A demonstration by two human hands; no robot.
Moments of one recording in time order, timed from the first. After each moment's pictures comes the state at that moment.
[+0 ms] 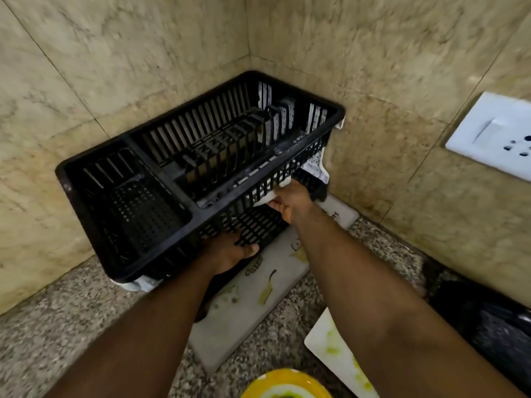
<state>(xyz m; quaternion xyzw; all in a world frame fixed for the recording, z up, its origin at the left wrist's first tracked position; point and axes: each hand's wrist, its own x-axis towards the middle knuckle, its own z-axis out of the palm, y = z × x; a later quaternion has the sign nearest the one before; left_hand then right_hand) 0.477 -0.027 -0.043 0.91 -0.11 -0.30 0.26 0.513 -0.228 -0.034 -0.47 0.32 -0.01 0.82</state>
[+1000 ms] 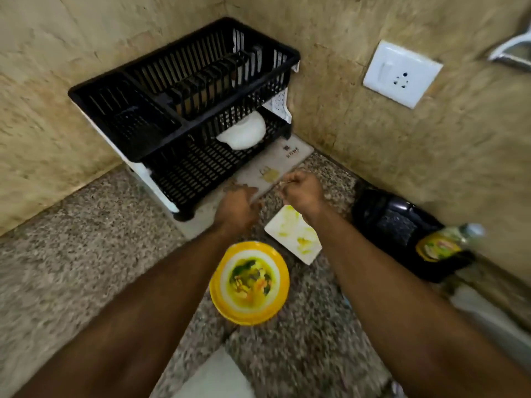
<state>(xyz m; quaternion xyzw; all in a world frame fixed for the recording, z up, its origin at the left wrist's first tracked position) 0.301 -0.048 -0.002 0.93 -0.26 -0.10 0.23 0.265 -0.242 -0.023 -0.77 0.32 0.00 0.56</state>
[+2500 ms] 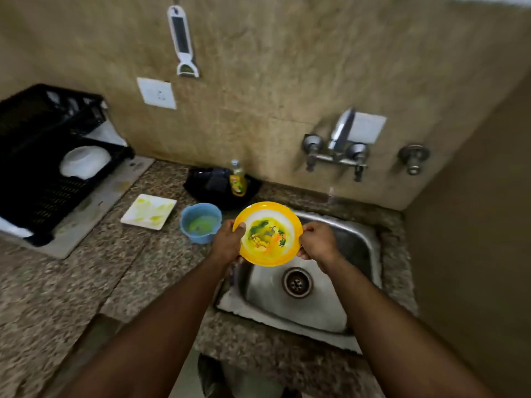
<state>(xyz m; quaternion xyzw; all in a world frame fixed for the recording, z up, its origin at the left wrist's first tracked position) -0.142 -0.200 0.053 0.78 -0.19 -0.31 0.52 -0.318 -0.337 0.080 -0.65 0.56 -0.12 0.50</state>
